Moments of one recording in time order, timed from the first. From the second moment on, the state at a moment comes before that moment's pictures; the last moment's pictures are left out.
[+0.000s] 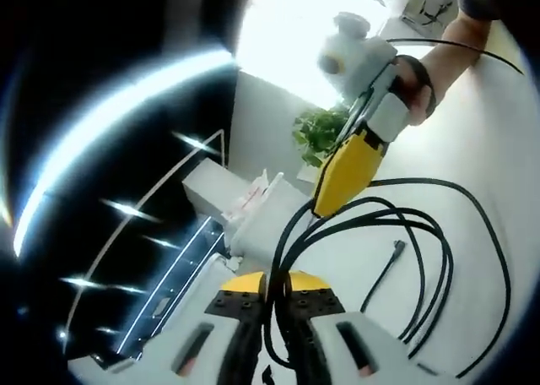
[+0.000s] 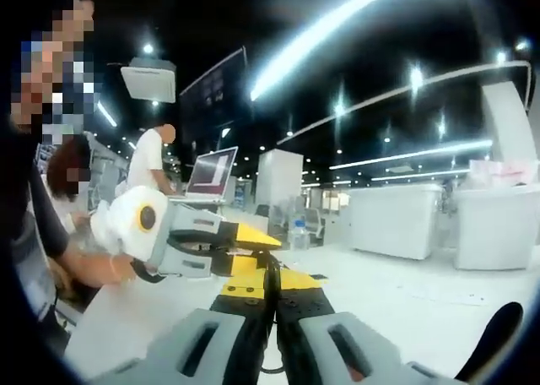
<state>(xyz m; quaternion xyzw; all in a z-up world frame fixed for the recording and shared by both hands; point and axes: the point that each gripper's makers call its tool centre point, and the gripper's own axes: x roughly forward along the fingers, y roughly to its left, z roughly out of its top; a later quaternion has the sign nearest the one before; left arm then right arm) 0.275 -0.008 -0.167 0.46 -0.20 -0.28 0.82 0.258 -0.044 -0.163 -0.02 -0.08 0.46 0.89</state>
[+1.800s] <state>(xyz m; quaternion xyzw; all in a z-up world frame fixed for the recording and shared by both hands) 0.232 0.002 -0.072 0.39 -0.31 -0.26 0.82 0.320 -0.039 -0.280 -0.13 0.12 0.43 0.89</state>
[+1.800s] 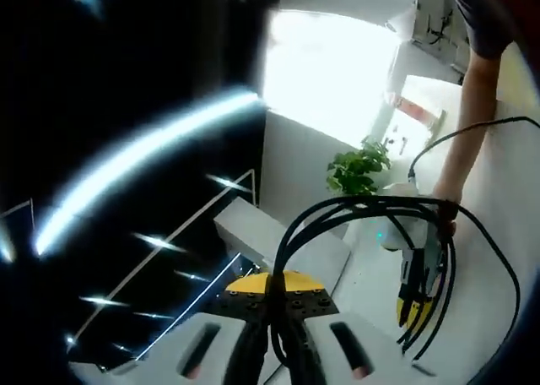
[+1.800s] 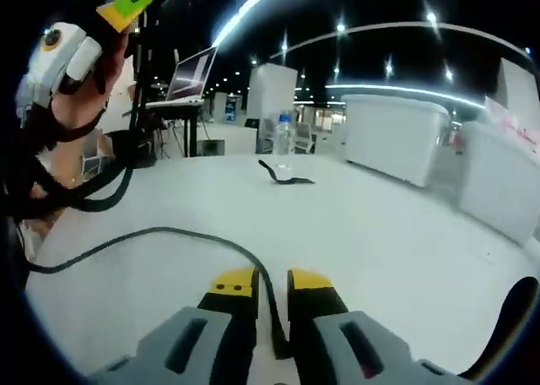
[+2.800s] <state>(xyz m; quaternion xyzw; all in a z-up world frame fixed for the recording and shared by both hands) 0.213 -0.019 -0.085 0.33 -0.33 -0.30 0.83 0.319 -0.061 -0.286 -0.39 0.08 0.40 0.83</state>
